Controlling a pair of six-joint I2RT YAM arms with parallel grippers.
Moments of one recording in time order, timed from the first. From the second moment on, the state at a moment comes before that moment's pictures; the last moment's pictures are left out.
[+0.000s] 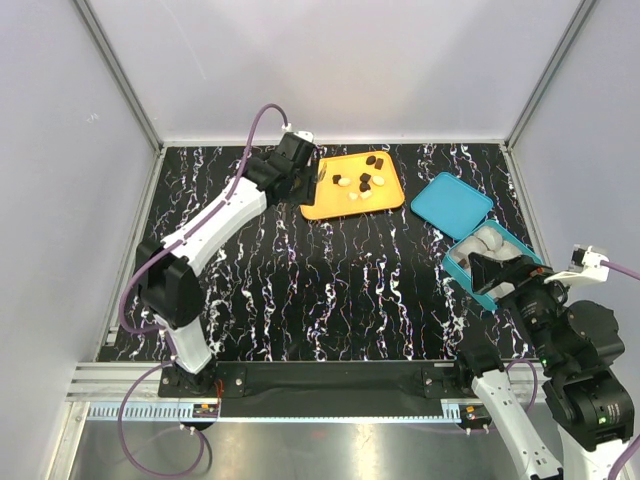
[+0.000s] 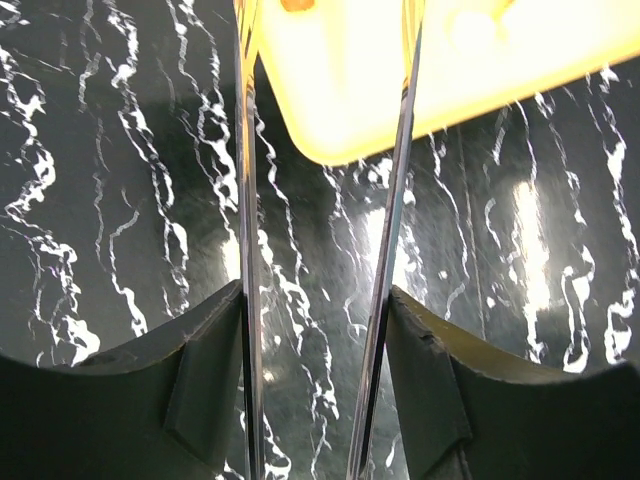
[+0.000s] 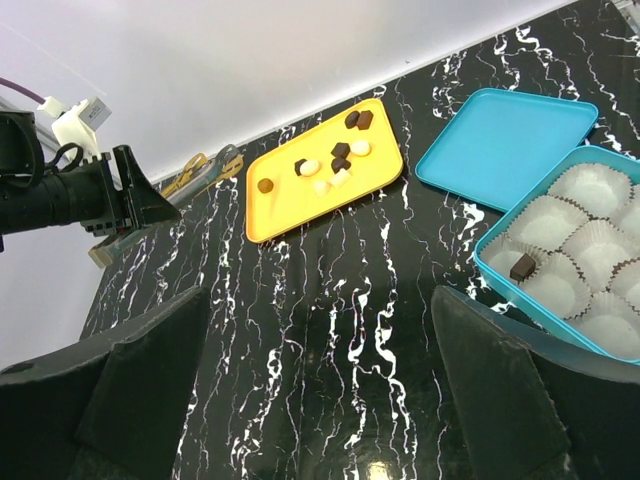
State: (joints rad) left arm -0.60 1.77 1.69 -0.80 -0.26 -0.33; right arm 0.23 0.33 1.11 -0.88 0.12 0.52
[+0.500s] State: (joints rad) left arm -0.51 1.95 1.71 -0.71 -0.22 -0.29; right arm 0.23 0.32 1.13 -0.90 0.15 0.50
